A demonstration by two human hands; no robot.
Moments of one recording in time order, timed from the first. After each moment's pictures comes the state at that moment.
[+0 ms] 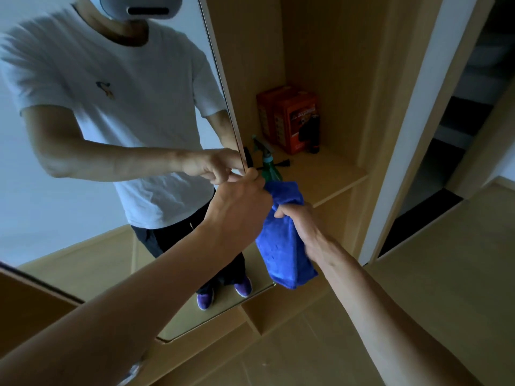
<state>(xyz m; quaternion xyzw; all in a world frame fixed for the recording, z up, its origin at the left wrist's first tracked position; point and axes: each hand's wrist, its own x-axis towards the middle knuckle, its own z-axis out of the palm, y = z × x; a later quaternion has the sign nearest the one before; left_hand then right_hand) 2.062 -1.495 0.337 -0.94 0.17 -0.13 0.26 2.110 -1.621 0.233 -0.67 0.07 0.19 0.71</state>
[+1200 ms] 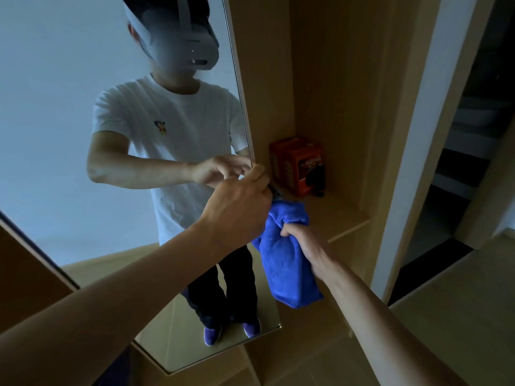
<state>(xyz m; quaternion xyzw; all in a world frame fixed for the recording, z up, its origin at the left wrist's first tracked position) 2.051 -1.480 0.415 -0.91 0.21 -0.23 0.27 2.101 -1.622 0.296 -0.70 0.02 0.17 0.70</state>
